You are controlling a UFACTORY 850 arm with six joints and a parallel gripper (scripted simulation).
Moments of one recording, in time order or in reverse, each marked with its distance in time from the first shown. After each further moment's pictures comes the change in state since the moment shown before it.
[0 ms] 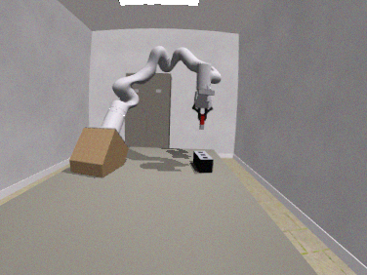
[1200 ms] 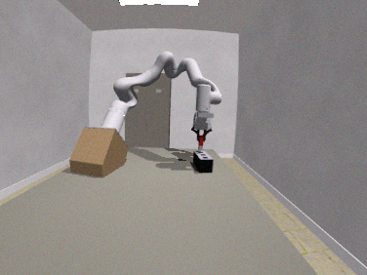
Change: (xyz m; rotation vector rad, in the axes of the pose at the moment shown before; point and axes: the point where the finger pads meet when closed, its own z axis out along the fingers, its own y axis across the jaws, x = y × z) arm 0.000 0.000 0.127 -0.008 0.000 0.004
